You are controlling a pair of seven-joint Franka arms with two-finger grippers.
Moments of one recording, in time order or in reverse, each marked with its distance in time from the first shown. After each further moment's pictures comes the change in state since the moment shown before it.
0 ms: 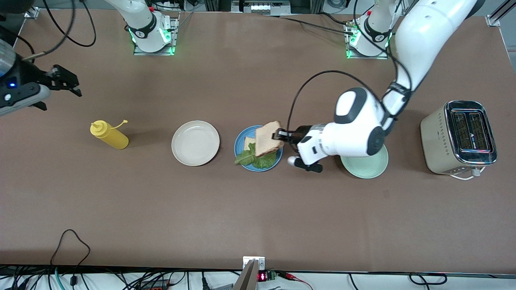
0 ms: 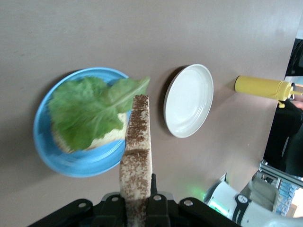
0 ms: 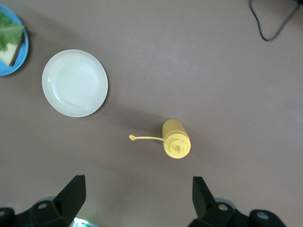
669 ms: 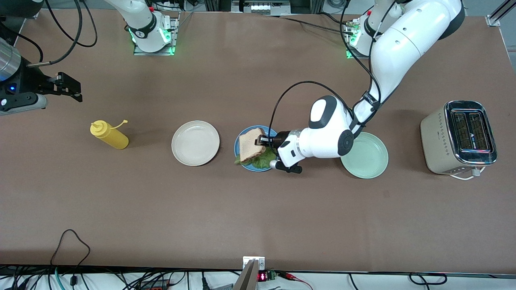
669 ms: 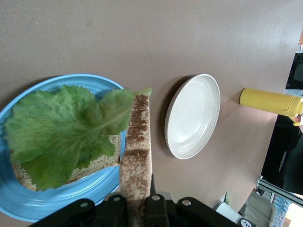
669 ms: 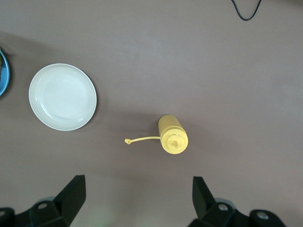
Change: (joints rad) left arm -0.065 0.123 0.002 0.000 0.000 0.158 0.000; right arm 0.004 0.017 -0.017 0.000 -0.018 0.011 0.132
